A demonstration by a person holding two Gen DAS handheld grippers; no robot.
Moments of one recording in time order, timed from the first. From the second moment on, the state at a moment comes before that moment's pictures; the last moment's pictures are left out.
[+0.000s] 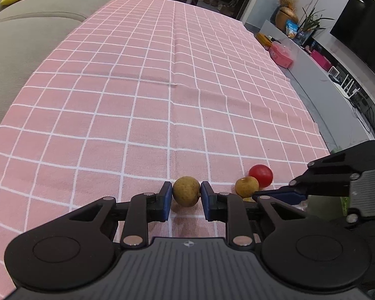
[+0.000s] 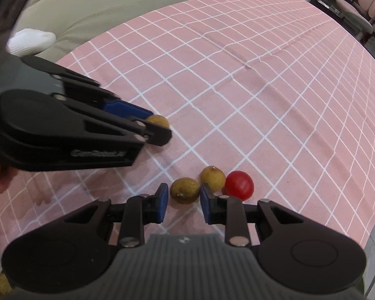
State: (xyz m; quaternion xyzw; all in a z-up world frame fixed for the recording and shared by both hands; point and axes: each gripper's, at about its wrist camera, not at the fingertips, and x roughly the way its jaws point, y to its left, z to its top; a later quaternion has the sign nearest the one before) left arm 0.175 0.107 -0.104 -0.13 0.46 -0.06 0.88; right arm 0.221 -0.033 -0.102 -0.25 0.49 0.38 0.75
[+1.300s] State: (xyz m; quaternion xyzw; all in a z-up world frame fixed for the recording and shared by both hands) left arm 0.107 -0.047 -0.017 -0.03 0.43 -0.21 0.88; right arm 0.122 -0.203 -0.004 -0.11 0.43 0.22 0.87
